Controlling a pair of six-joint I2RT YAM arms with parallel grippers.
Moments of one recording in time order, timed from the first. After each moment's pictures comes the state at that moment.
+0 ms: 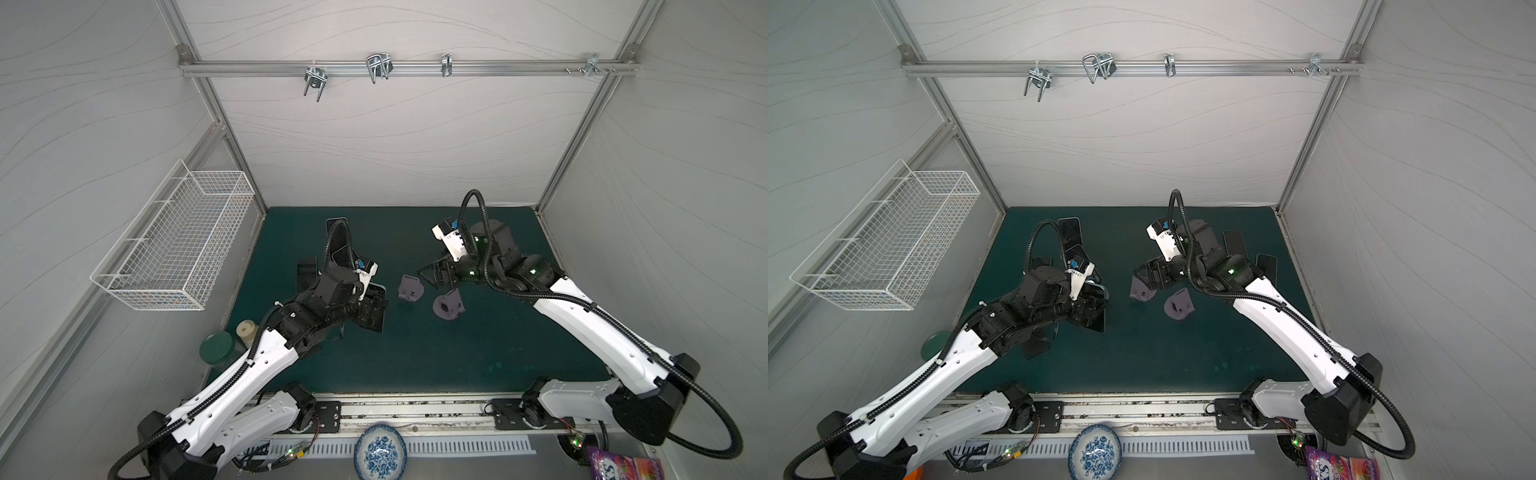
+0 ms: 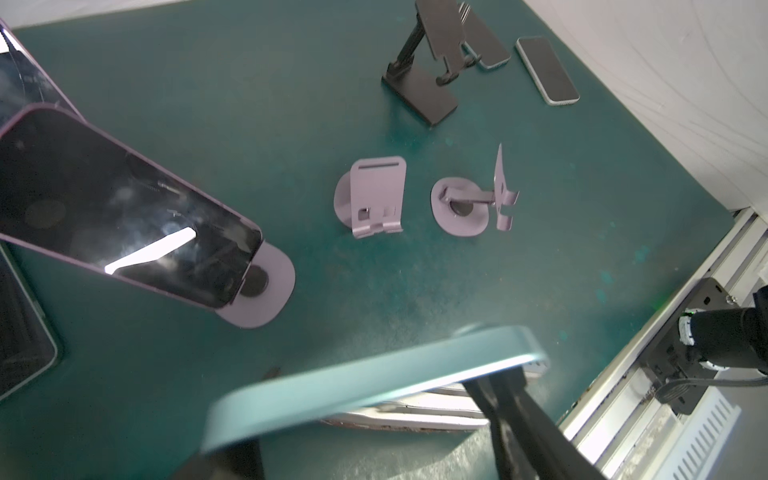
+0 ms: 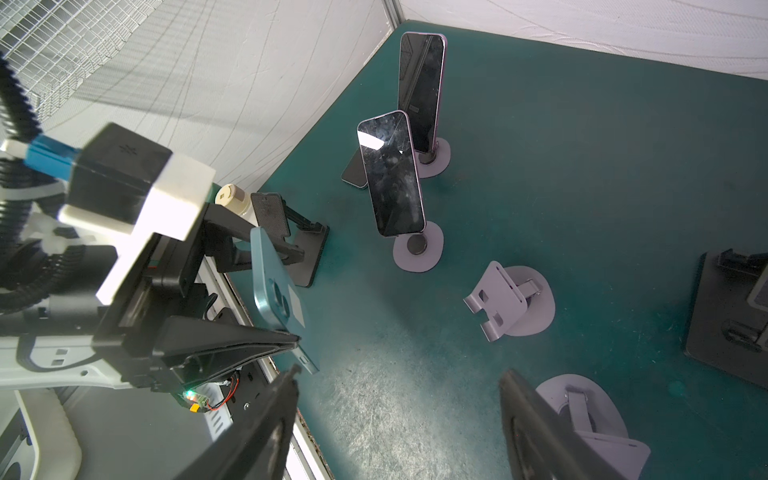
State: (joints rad) left arm -0.64 0.92 0.87 -0.67 0.06 -0.22; right arm 0.73 1.26 1.30 -0.65 -0.33 0.21
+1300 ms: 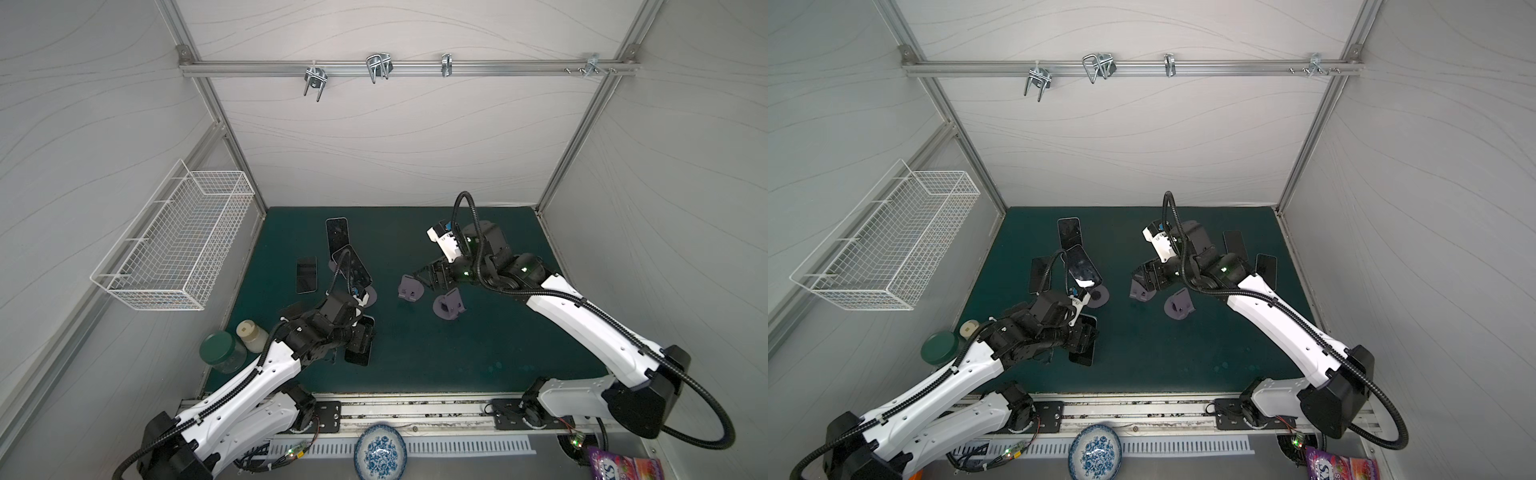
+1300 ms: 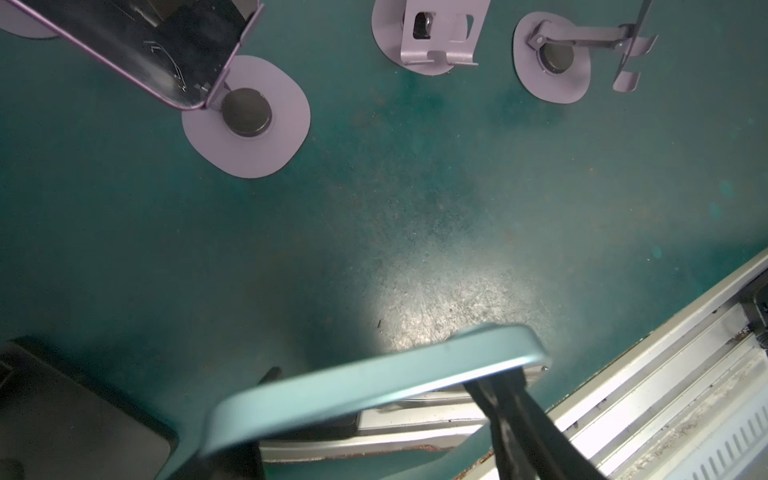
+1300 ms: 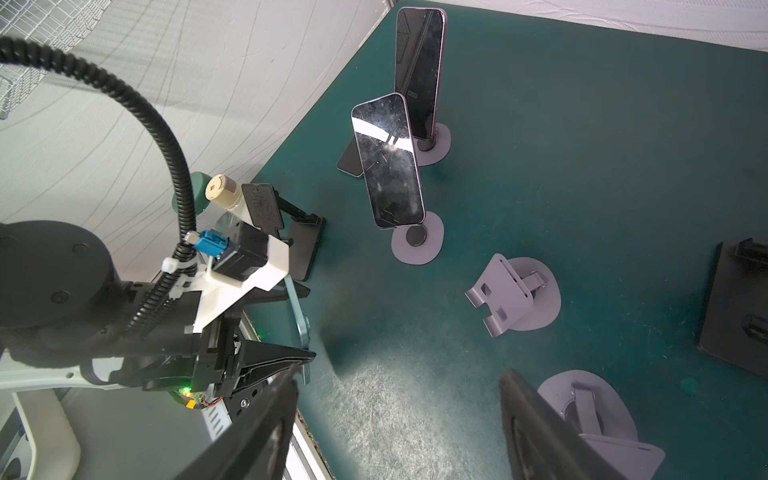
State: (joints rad) left arm -0.64 0.88 0.64 -0.73 0.03 -0.29; right arm 0.75 1.30 1.31 -0.65 -0.32 0.22
